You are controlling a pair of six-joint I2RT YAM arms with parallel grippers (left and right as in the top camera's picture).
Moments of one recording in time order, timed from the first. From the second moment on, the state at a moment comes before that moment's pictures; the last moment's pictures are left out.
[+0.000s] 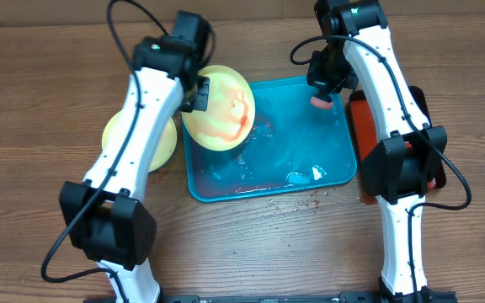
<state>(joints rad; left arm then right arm) -0.31 1.93 1.88 -1.28 -0.31 -0.20 0.24 2.41 2.49 -1.57 0.01 0.51</state>
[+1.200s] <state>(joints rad) -0.76 1.88 1.87 -1.51 -1.29 -0.65 0.24 2.41 2.49 -1.58 0.01 0.49</state>
